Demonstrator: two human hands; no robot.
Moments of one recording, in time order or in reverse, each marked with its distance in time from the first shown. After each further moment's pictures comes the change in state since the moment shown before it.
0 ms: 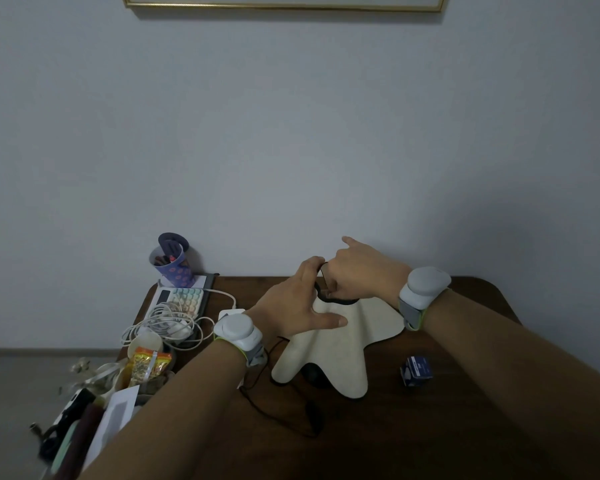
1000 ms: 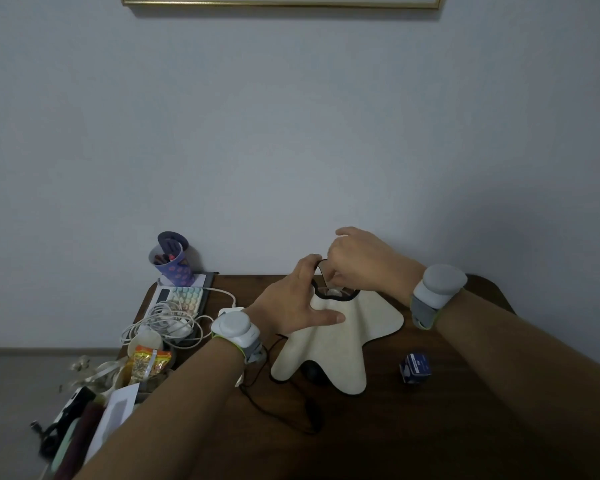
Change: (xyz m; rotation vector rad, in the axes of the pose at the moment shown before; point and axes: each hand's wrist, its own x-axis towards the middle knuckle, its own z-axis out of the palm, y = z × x) left_hand 0.001 -0.004 0.002 -0.010 0.019 -0.011; right_hand -0.021 -0.002 -0.032 -0.014 0.112 0.014
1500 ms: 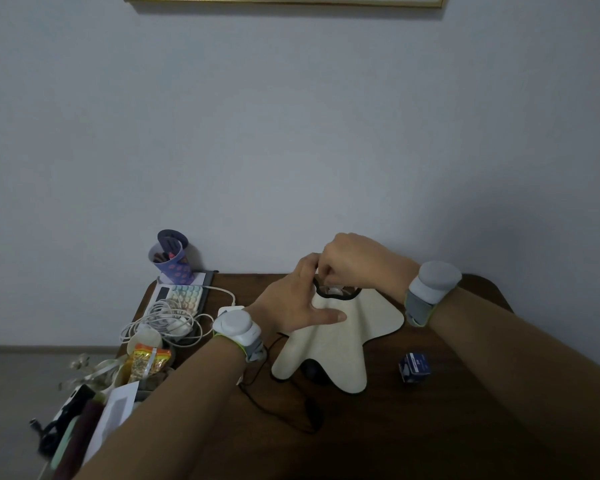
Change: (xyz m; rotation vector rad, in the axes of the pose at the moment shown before) left_hand -0.001 0.001 0.001 -0.064 0.000 0.028; right_hand 0.013 -0.009 -0.002 0.267 -0.109 0.112
